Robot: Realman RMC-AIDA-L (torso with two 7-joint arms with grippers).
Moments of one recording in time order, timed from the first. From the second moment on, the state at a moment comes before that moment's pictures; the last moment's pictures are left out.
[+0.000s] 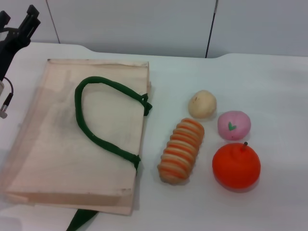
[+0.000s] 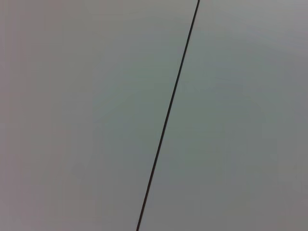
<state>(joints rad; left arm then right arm) -0.59 -2.02 0.13 0.06 -1.89 -1.27 2.48 0.64 2.03 0.44 -0.02 -1.73 -1.06 0.44</state>
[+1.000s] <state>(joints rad) -0.63 -1.99 0.25 0.23 -1.62 -1.24 1.89 0.64 2.03 0.44 -0.03 -1.73 -1.06 0.44</state>
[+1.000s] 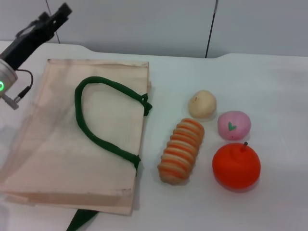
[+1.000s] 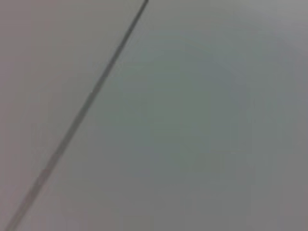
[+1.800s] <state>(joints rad) -0.70 -2.02 0.46 0.76 -0.85 -1.23 0.88 0.64 2.03 0.44 -0.03 -1.73 -1.03 0.44</state>
